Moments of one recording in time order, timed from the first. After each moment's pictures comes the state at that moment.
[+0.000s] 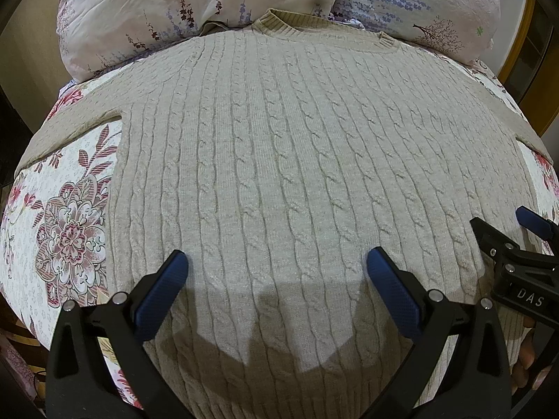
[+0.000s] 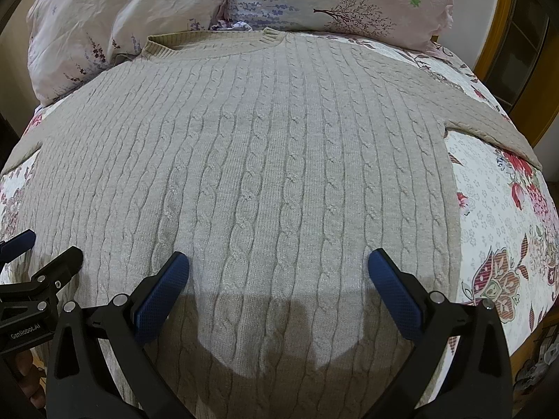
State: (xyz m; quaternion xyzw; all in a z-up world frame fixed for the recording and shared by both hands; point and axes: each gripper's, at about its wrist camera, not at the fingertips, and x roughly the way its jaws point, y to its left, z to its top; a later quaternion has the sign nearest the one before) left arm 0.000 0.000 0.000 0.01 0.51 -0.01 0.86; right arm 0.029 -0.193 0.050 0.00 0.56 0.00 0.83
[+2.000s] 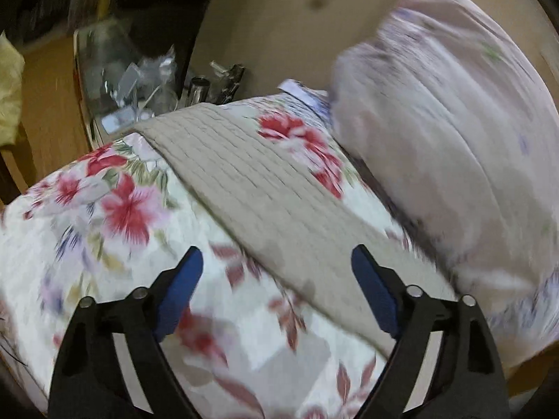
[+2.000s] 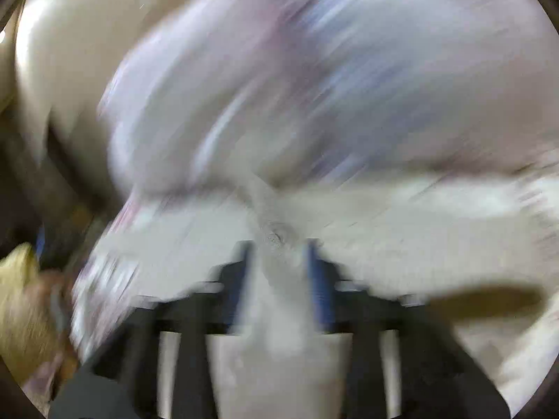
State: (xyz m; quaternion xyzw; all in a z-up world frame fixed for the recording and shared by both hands) left arm 0.065 0.370 0.039 -0.37 0.36 0.24 0.82; right arm 0.167 -0.171 0.103 0.11 0.46 0.24 0.85
